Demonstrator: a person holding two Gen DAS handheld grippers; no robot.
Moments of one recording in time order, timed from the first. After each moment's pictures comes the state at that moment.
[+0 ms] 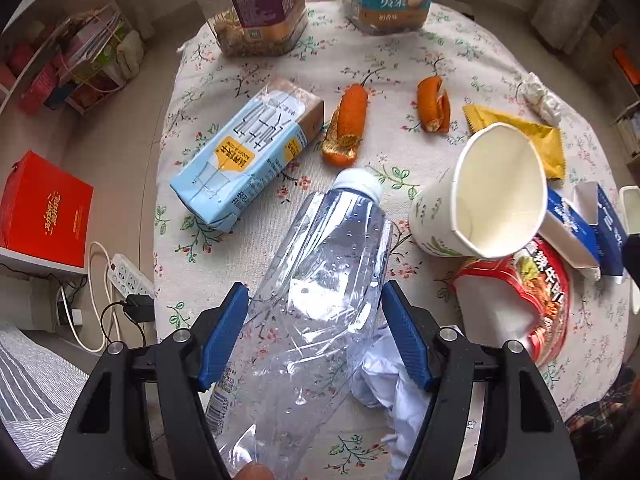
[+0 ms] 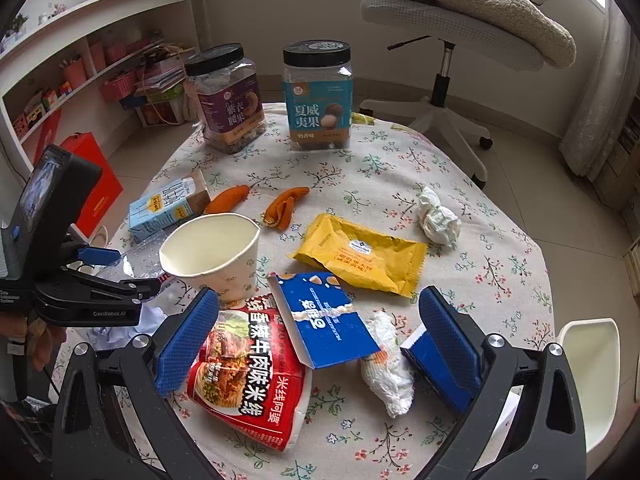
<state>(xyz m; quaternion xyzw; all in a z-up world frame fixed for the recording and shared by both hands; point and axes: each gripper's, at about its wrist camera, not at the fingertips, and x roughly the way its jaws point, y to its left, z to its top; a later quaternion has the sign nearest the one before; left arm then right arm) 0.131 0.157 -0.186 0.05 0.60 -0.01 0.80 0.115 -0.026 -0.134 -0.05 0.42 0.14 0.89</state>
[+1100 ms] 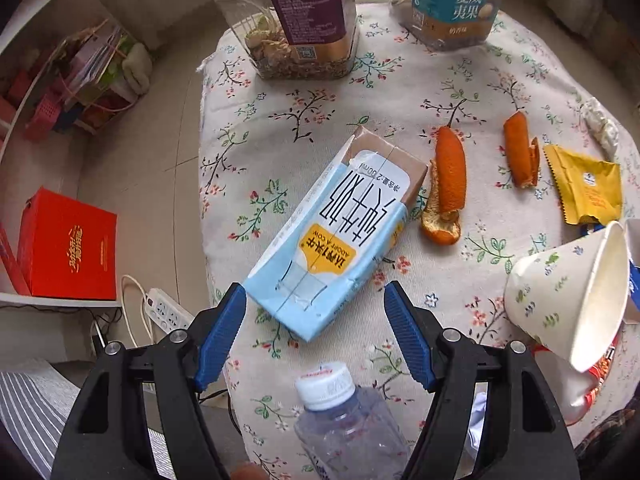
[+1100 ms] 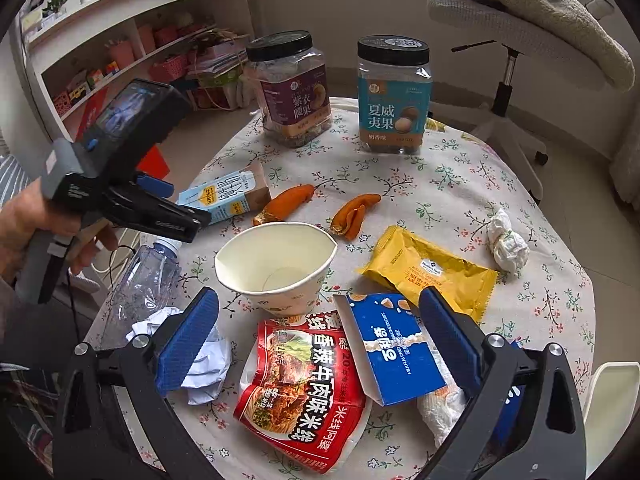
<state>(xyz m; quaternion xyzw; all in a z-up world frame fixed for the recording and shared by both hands) 0.215 0.197 -0.206 0.12 0.63 0.01 0.77 0.129 0.003 -0.140 -0.05 0.44 0.24 0.87</state>
